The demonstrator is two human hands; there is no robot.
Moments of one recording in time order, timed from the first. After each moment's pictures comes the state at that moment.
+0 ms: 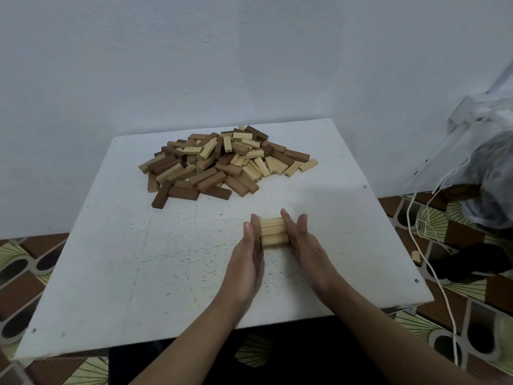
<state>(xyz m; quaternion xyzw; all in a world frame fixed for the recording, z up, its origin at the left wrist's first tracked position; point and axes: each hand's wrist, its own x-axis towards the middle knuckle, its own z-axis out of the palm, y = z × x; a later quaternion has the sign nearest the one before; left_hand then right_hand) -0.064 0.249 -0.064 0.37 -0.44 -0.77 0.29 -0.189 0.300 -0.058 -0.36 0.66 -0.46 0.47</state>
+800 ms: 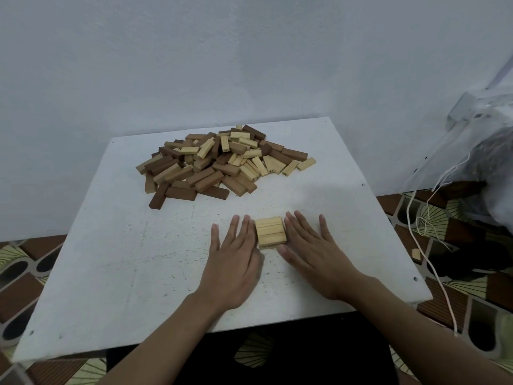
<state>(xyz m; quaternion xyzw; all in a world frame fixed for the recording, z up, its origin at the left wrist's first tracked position) -0.036 0.219 -0.089 0.38 -0.92 -0.14 0.00 -0.229 0.307 -0.073 -0.68 0.71 -0.02 0.19</state>
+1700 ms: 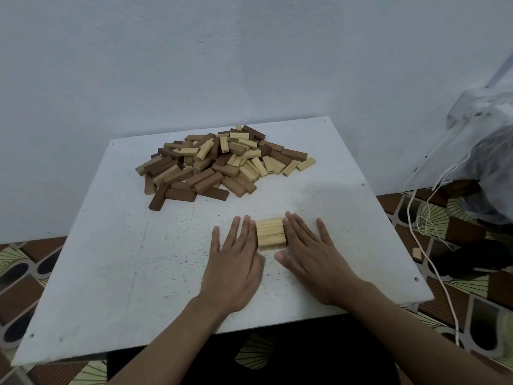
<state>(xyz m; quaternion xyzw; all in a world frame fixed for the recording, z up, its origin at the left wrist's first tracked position) -0.039 0.221 -0.096 0.38 -0.92 -0.10 0.00 -0.221 0.308 -0.078 -0.68 0.72 -0.02 0.16</state>
